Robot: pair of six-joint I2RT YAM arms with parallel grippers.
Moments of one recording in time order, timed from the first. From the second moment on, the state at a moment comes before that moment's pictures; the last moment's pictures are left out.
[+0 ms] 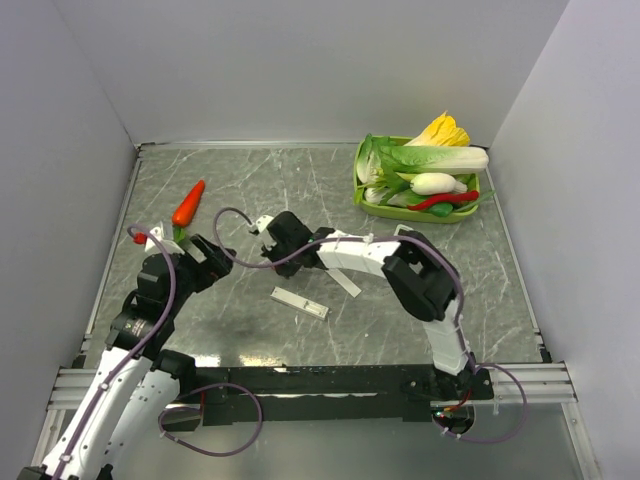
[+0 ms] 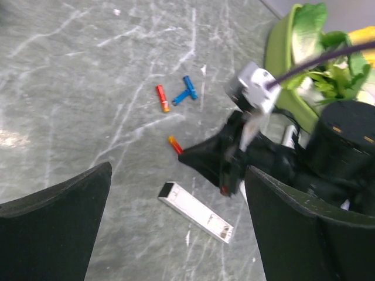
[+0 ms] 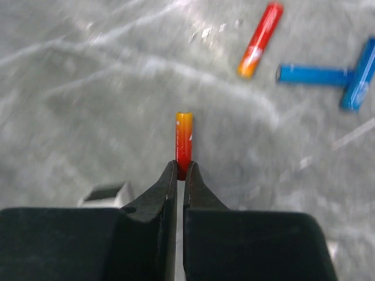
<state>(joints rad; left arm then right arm) -0.29 0.51 0.57 -0.45 -0.10 -0.78 0.91 2.07 1.45 -0.27 -0.07 0.00</state>
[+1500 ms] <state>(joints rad) -0.52 1.43 0.70 -0.32 0.16 -0.67 0.88 1.63 1.26 -0.87 -0.16 -0.12</state>
